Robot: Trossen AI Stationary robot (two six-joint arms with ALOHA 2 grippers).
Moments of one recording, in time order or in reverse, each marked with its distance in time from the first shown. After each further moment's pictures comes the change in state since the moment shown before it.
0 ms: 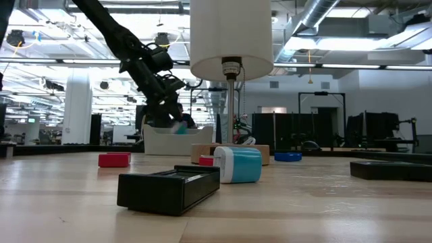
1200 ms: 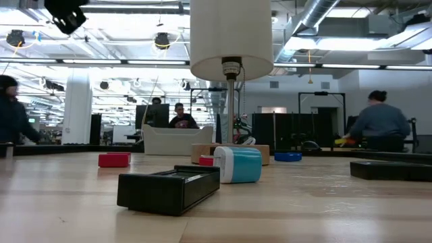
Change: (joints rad) left arm -0.924 -1.268 -0.353 -0.355 -0.157 -0.270; right arm -0.181 0.000 -0.093 -0.340 -0.363 -1.188
